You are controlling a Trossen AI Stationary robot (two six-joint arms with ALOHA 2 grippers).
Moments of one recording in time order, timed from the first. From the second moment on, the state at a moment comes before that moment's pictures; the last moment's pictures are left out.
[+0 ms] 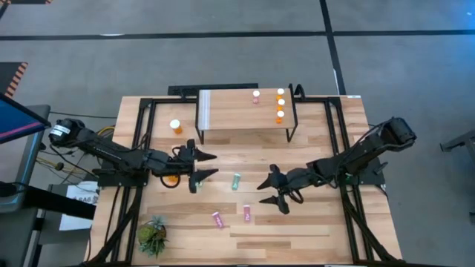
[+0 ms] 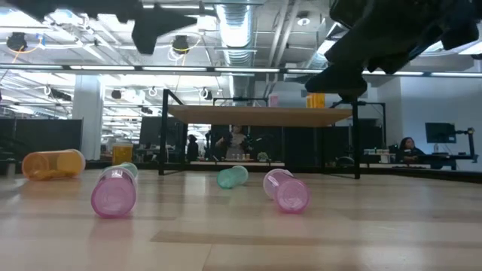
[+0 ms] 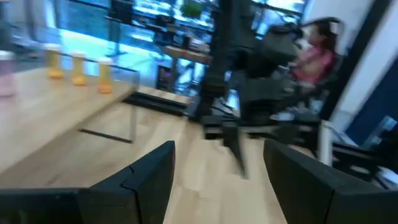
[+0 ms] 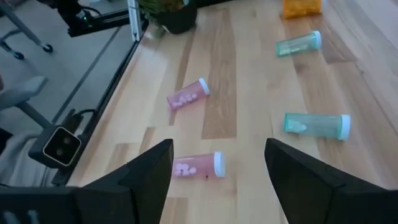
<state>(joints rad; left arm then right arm) -0.30 1.09 0.50 0.53 -0.39 -0.25 0.35 1.43 0.60 0.40 0.08 0.35</state>
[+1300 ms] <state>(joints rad) -0.65 1.94 1.16 -0.22 -0.16 -0.46 0.31 1.33 0.60 0.33 0.08 0.34</state>
